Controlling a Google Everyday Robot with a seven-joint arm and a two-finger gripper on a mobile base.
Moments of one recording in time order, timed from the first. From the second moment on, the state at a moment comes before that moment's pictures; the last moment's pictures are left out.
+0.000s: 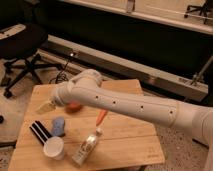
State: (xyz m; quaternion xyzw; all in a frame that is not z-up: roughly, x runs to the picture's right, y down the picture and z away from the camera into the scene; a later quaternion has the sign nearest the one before) arm -0.260 0.035 0.624 0.38 -0.23 -0.85 0.29
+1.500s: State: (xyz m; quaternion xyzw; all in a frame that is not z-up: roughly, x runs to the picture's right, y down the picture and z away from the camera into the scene) arm -0.243 0.195 0.663 0.22 -0.31 -0.91 0.14
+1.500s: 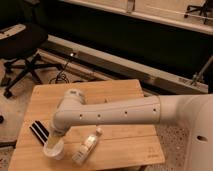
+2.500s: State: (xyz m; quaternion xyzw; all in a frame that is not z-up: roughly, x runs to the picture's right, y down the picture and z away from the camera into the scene) arm -0.241 0.257 0.726 0.20 -0.31 -0.91 0.17
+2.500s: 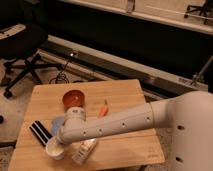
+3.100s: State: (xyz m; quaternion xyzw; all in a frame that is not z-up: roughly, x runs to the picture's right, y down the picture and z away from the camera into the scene) arm -0.265 0.182 0.704 0.32 -0.30 -0.86 0.27
